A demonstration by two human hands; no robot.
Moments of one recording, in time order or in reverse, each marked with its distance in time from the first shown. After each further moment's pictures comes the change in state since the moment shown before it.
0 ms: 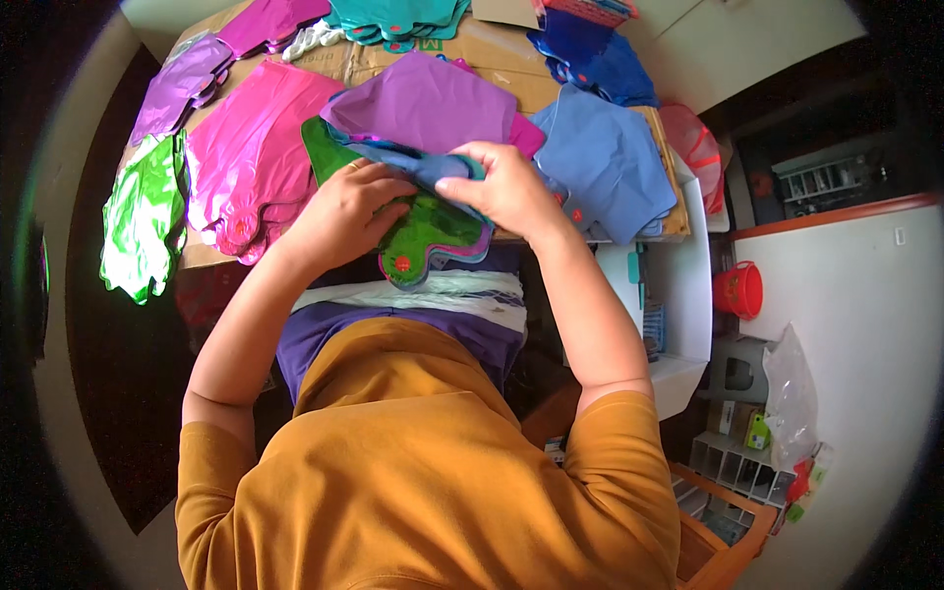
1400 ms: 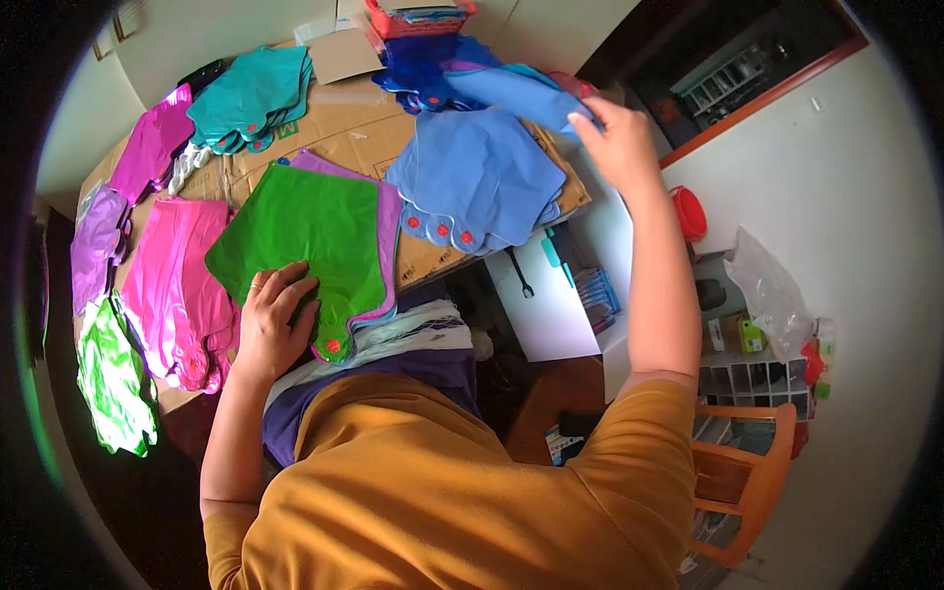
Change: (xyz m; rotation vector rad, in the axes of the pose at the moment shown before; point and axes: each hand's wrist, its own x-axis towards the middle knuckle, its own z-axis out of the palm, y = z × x) left_hand 0.005 0.008 0.005 -0.008 -0.023 -0.072; right_hand -0.110 -0.049 -0.218 -0.921 0.782 0.054
